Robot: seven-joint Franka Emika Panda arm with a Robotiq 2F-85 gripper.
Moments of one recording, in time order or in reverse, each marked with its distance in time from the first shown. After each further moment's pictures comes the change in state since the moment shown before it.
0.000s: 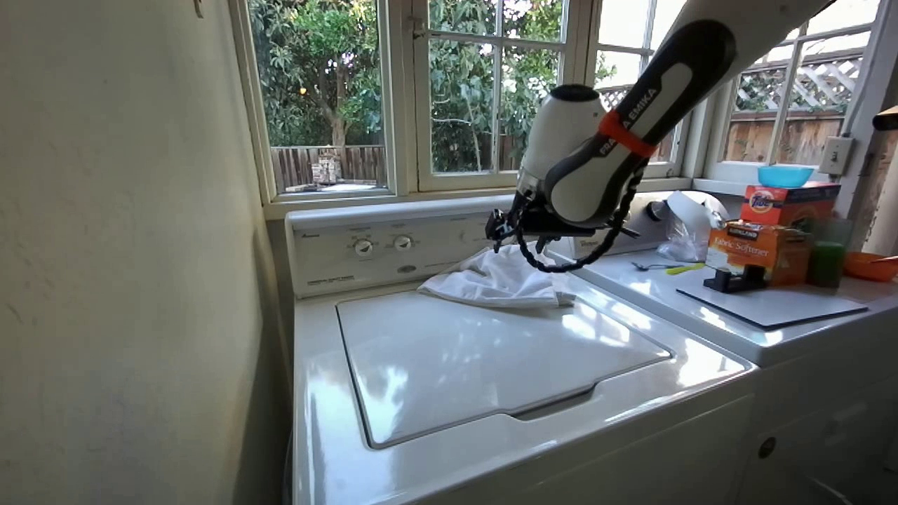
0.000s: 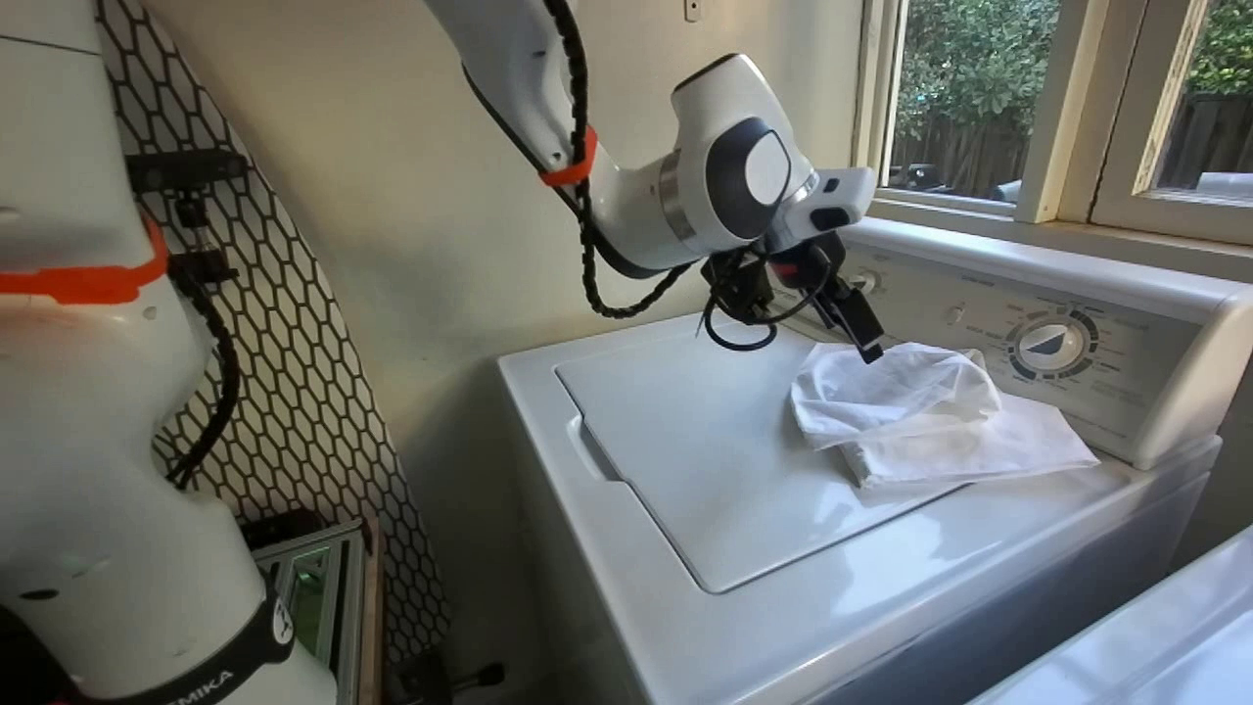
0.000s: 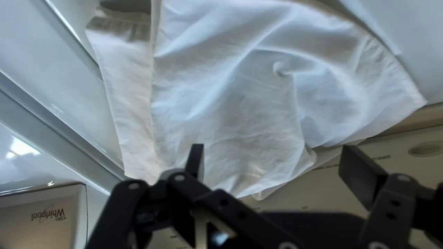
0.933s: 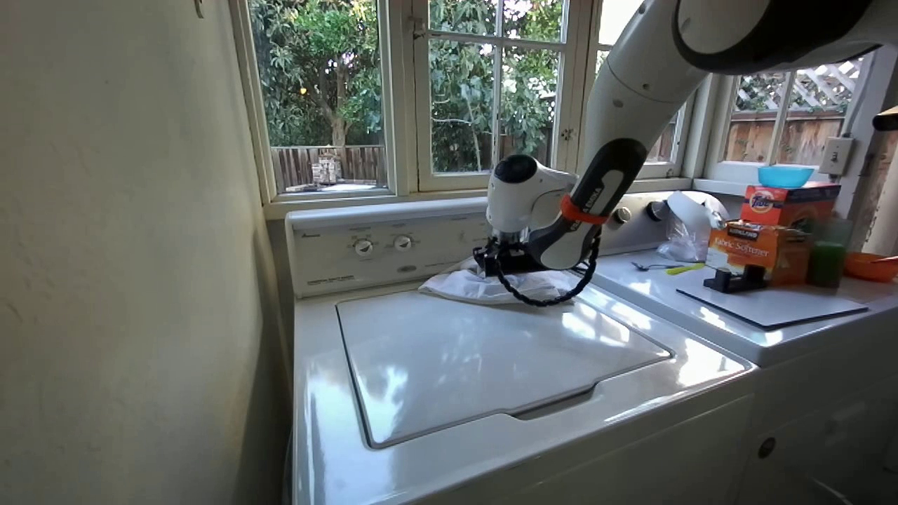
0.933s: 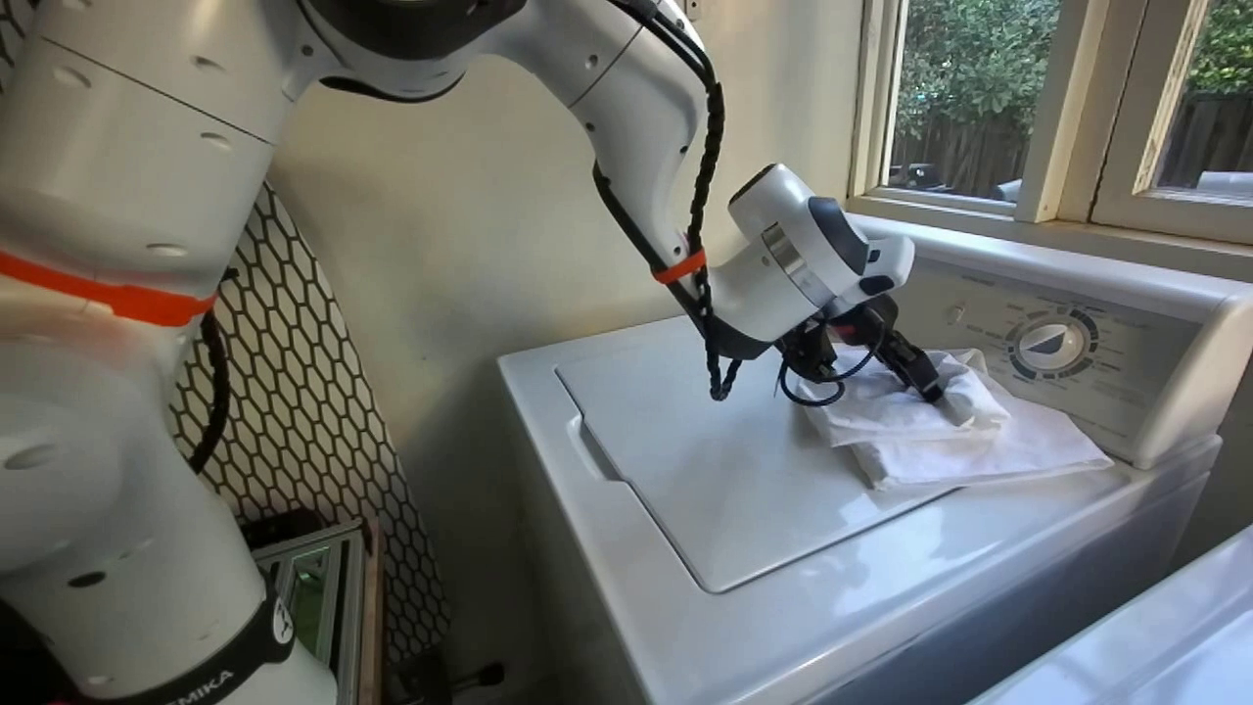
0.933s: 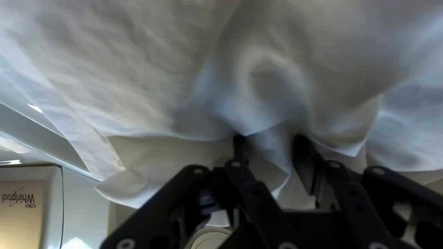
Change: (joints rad) arm 0.284 0.414 -0.332 0.418 -0.449 0.001 0.493
